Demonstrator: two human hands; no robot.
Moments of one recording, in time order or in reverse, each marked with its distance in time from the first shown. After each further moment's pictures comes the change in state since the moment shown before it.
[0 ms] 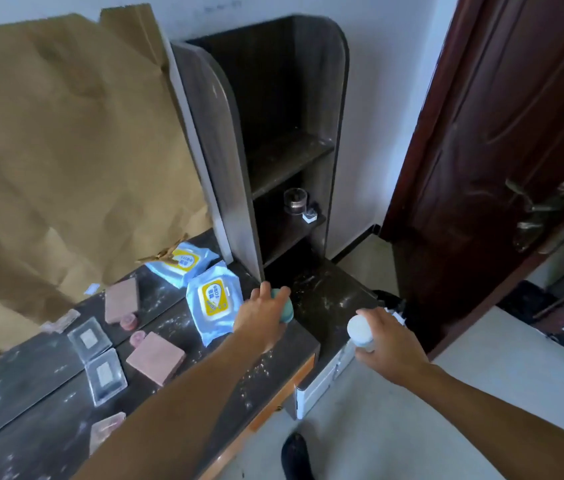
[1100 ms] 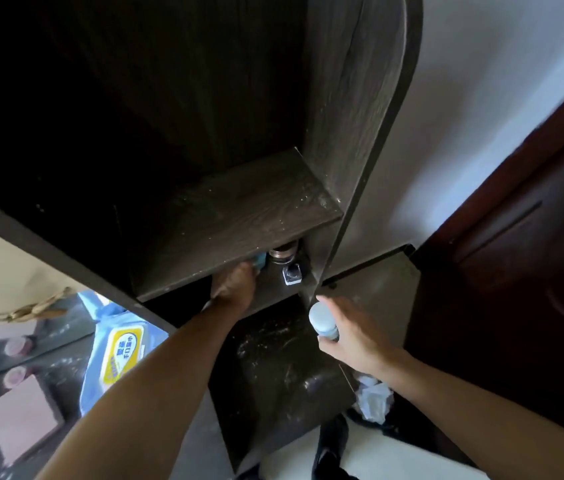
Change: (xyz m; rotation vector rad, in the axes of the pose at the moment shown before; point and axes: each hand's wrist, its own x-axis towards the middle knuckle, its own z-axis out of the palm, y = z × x) left_hand 0.328 -0.019 0.017 -0.265 0.107 -0.545; right_hand 0.334 0.095 -0.040 -0.002 -0.094 -0.478
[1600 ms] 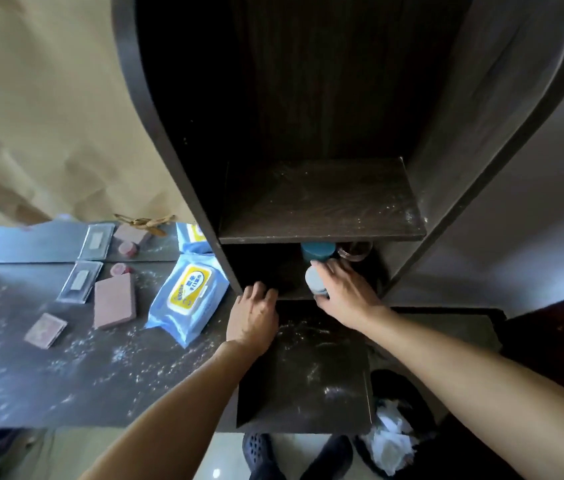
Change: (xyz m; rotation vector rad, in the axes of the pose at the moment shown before) left_hand -0.124 -0.022 0.018 0.080 0.096 -0.225; right_hand 0.103 -0.049 0.008 -0.109 -0.205 -0.417
